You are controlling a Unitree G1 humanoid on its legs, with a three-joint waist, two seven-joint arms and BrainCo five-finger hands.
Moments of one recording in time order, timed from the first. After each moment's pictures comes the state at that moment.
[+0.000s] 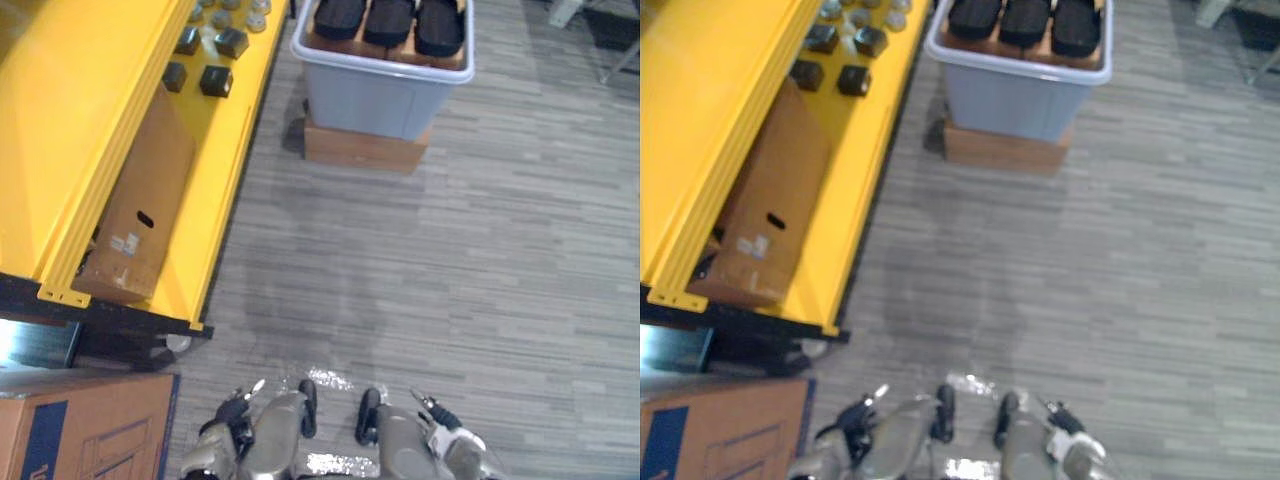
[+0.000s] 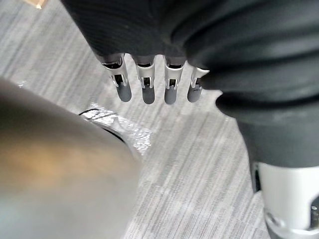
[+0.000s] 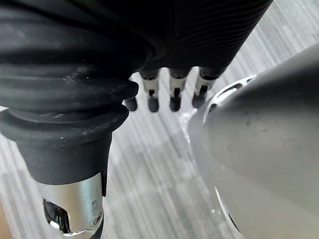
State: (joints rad) left arm -0.04 0.04 0.15 0.83 -0.21 0.17 0.04; right arm -0.02 -0.06 -0.27 0.90 0.35 0.13 0.07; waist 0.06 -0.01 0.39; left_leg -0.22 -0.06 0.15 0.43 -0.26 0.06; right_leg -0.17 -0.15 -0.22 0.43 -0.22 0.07
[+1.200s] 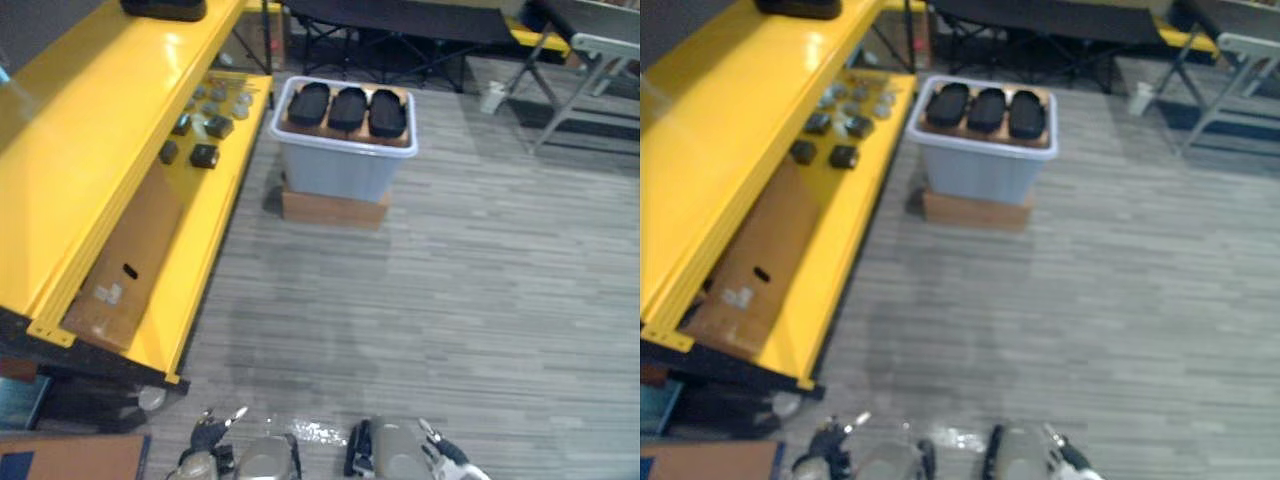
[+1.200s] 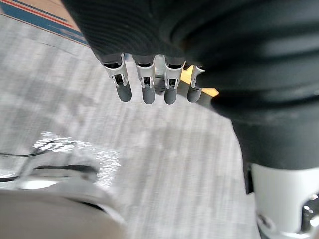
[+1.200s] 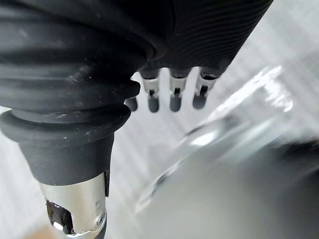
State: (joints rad) left arm 0.08 0.10 0.19 0.89 -0.10 0.03 0.15; right arm 0.15 -0.05 -0.36 1.04 0.40 0.12 0.19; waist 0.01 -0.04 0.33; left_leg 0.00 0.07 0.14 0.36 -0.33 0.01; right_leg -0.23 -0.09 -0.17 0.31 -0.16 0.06
